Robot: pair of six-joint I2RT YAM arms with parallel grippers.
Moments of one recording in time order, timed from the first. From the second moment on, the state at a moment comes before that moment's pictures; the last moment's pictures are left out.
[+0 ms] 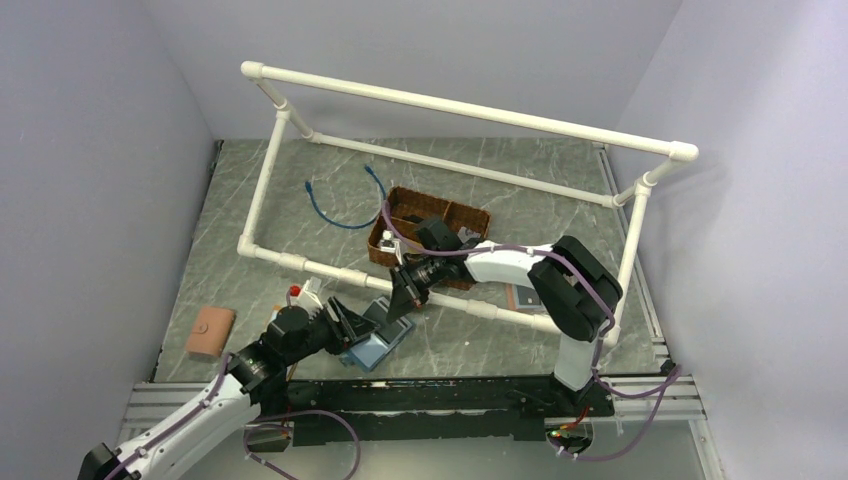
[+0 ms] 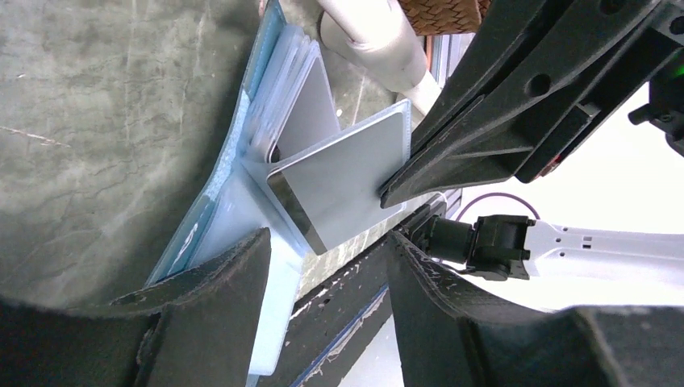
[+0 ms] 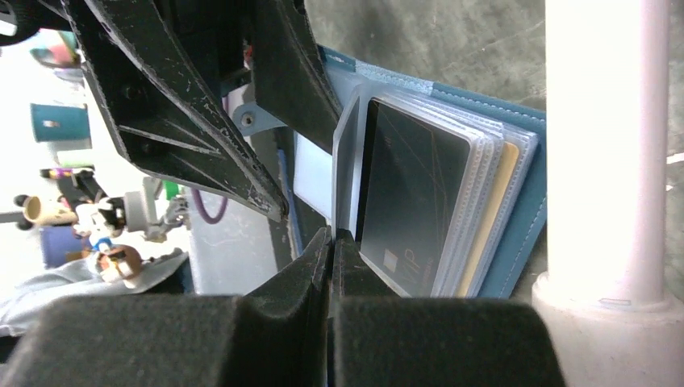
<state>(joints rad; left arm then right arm) -0.68 0.37 0.03 -0.09 0.17 -1.22 0.79 1.83 1.04 -0.11 -0.96 0.29</state>
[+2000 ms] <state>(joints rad) -0.68 0.37 0.21 -0.22 0.33 -0.64 0.69 1.56 1.12 -0.52 -1.08 -0.52</state>
